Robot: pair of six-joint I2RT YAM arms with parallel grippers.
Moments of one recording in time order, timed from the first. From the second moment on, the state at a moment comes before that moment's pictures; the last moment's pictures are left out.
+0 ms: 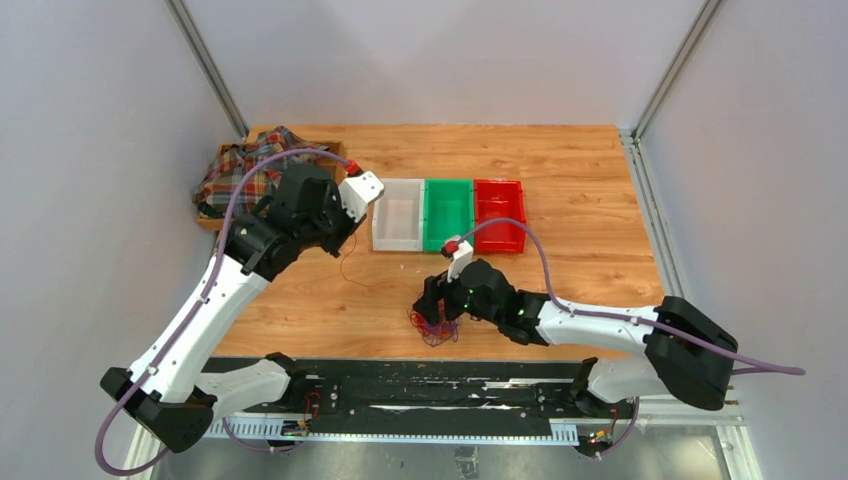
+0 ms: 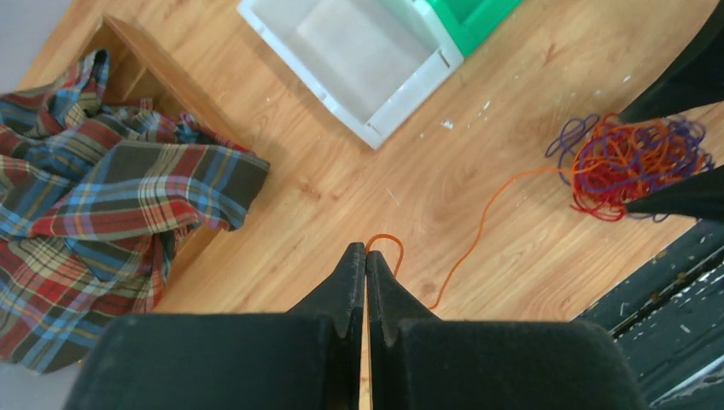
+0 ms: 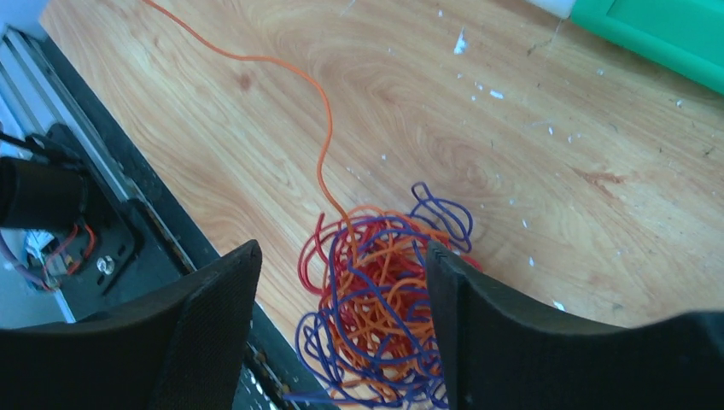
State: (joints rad) left arm -0.53 1.08 1.32 -0.90 0.03 0.33; right arm 1.04 1.30 0.56 0.29 0.08 0.48
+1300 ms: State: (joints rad) left arm -0.53 1.25 1.22 -0.98 0.53 0.53; right arm 0.89 1.26 0.78 -0.16 -0.36 0.22
